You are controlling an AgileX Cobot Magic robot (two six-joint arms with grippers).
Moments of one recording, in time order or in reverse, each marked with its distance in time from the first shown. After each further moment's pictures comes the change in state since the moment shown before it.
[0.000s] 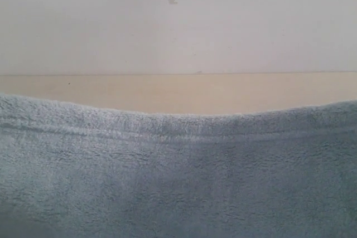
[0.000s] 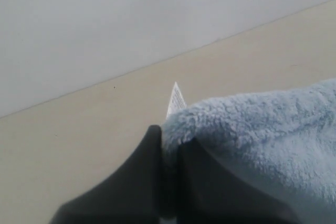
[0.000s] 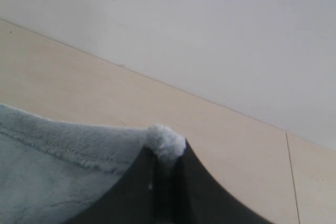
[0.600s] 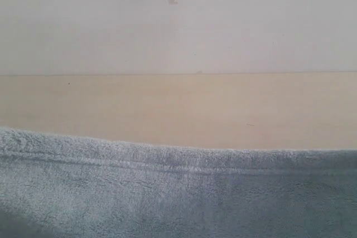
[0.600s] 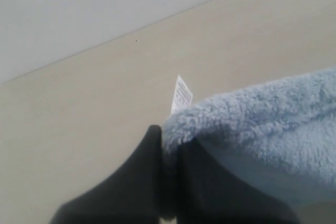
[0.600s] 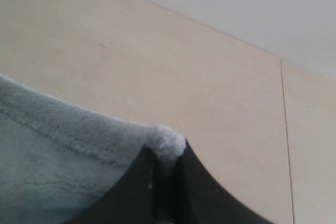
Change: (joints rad) left arm 0.000 0.002 0.173 0.112 0.000 -0.043; right arm 0.000 0.002 0.282 -0.128 0.002 0.079
